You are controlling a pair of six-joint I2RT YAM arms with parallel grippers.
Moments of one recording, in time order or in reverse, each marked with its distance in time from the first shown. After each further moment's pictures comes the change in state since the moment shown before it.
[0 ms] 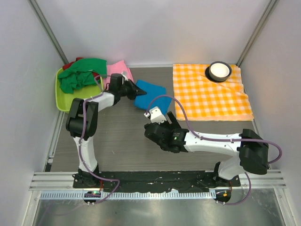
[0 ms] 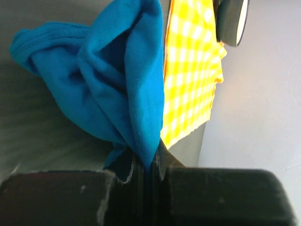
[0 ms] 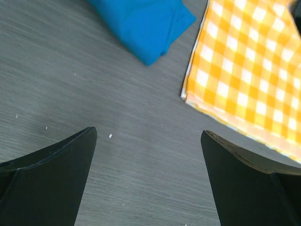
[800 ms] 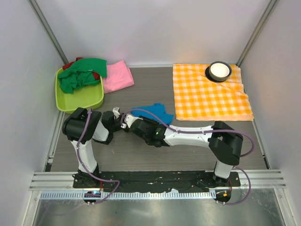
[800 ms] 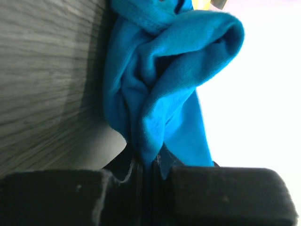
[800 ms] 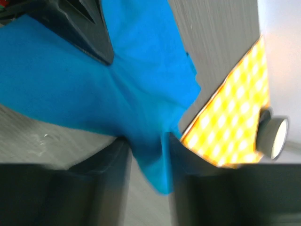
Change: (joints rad) left arm 0.003 -0.033 -0.795 0.916 0.098 -0.457; right arm -0.031 0.315 0.199 0.123 -0.217 -0.636
